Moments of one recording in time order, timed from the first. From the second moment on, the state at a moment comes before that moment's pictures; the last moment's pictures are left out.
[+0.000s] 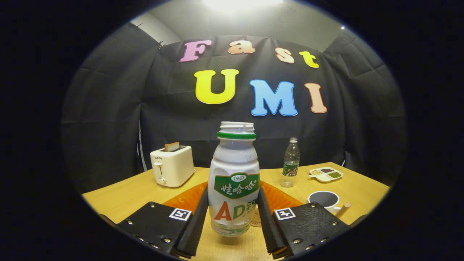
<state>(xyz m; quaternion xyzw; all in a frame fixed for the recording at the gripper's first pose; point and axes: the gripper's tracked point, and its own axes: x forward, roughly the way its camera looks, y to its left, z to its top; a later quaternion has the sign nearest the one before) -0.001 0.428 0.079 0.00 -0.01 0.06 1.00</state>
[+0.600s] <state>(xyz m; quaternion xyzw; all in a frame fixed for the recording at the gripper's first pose) 0.012 0.390 0.056 0.25 0.03 0.06 0.97</state>
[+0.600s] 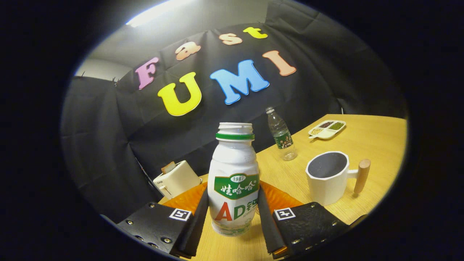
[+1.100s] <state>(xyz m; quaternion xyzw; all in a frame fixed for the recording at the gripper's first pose) 0.025 0.388 0.046 0.39 0.06 0.08 0.92</state>
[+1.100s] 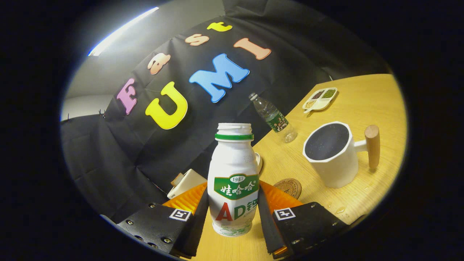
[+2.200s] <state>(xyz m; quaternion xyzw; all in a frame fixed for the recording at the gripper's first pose) 0.029 0.372 0.050 0.60 0.05 0.08 0.79</state>
